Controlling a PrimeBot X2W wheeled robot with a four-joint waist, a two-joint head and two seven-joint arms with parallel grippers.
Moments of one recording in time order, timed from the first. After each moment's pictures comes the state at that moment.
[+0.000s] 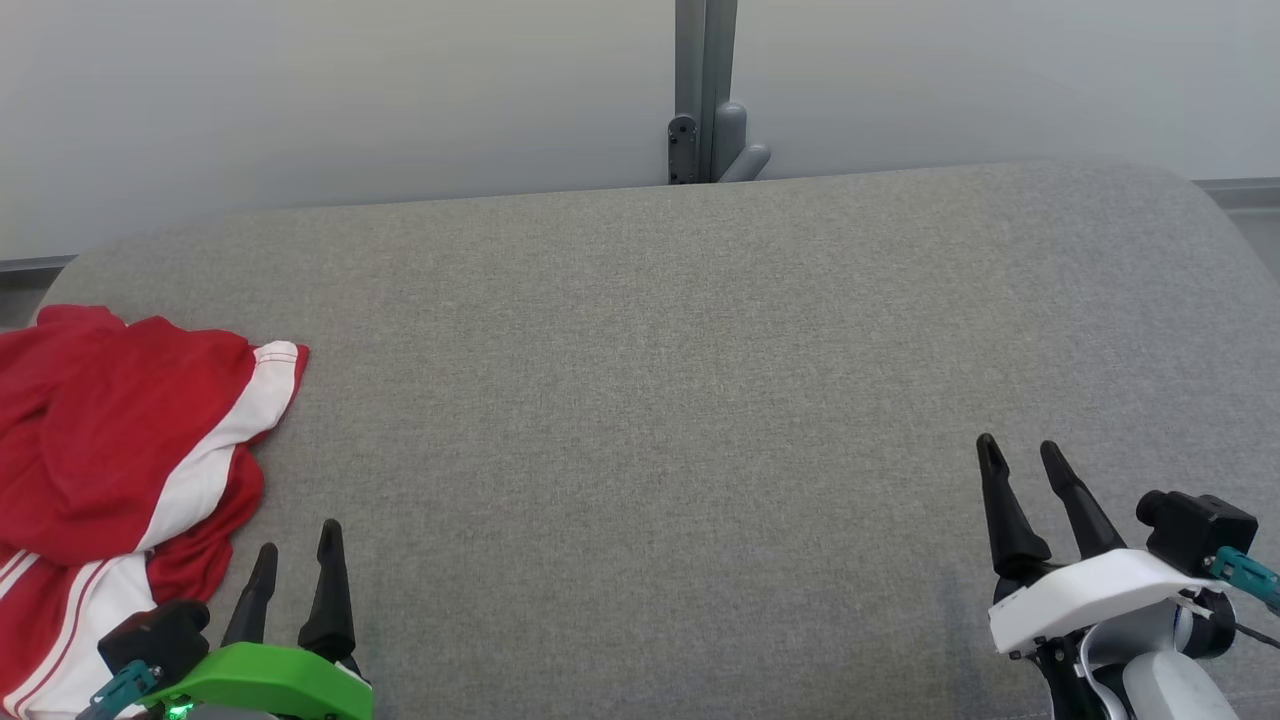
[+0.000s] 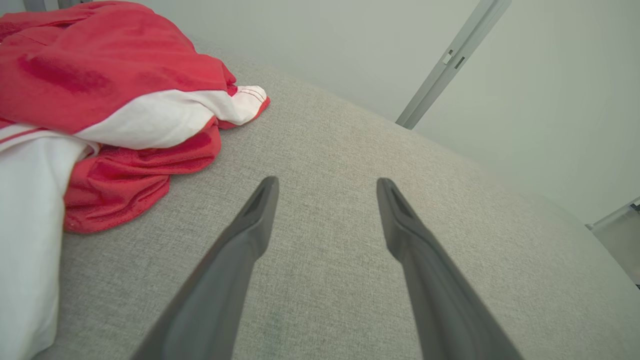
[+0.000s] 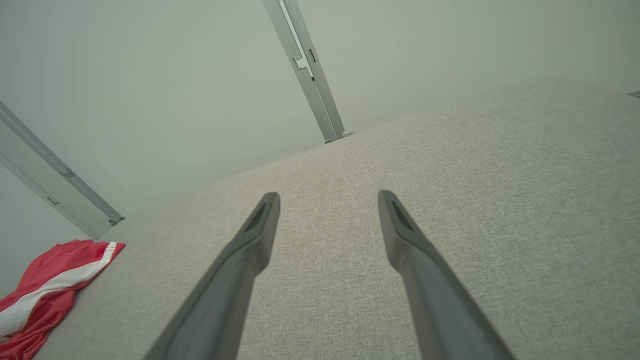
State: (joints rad) left arm -0.02 0.13 -0.05 0.31 -0.63 -0.09 -0.13; right arm -0.05 -0.13 0.06 0.17 0.53 0.13 -0.13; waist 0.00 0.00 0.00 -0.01
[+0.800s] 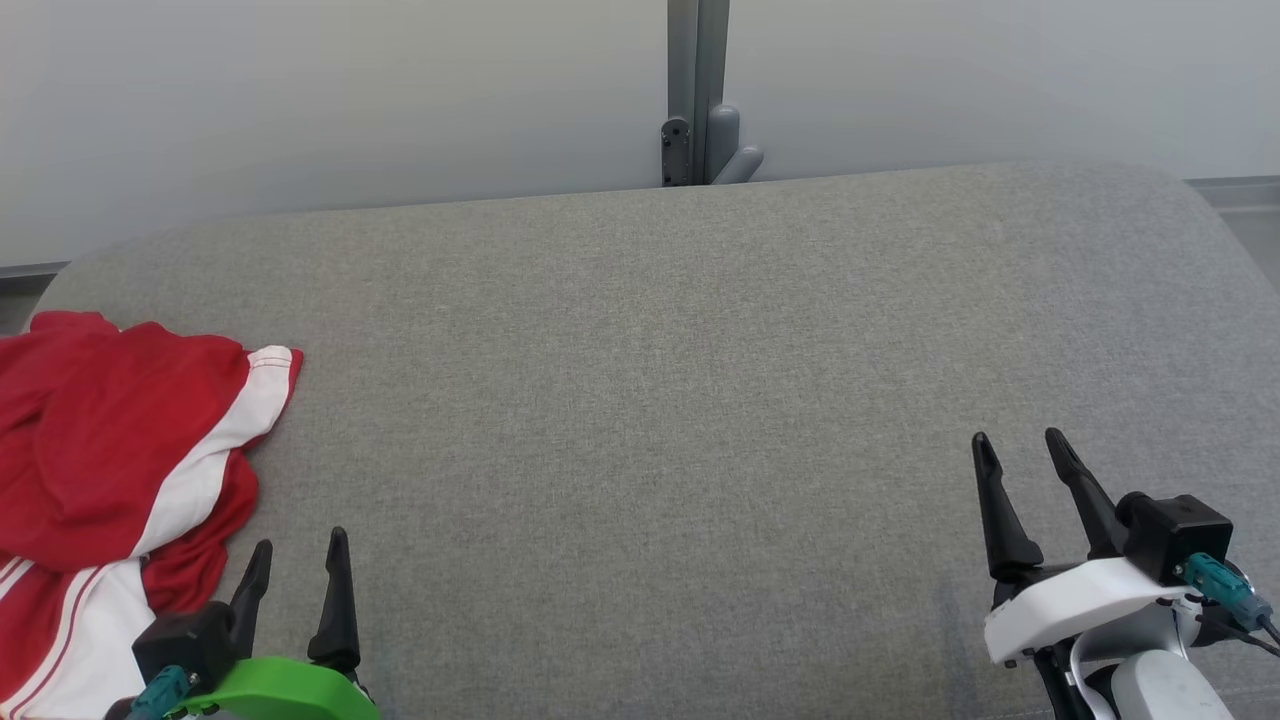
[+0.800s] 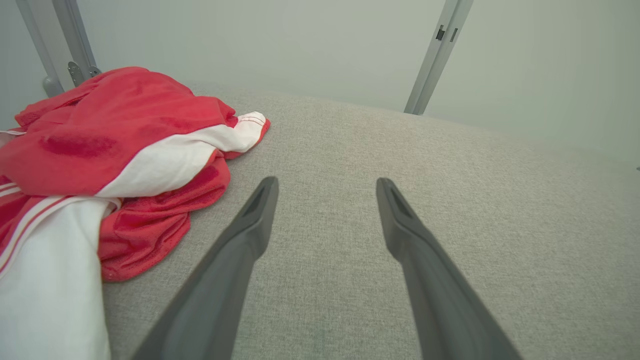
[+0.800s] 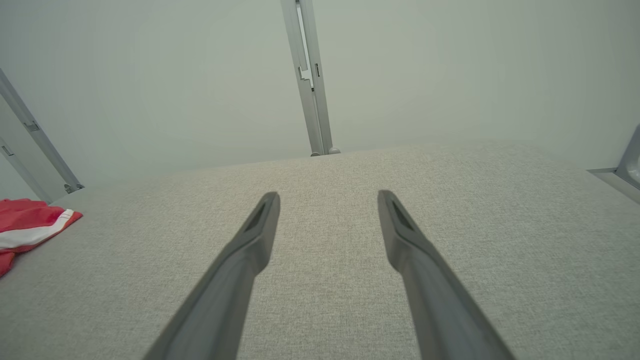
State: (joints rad) left arm -0.01 0.13 -0.05 0.31 -0.38 -0.08 -0.19; right arm -0.04 -0.14 0.06 0.17 0.30 0.13 -0.19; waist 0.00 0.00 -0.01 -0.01
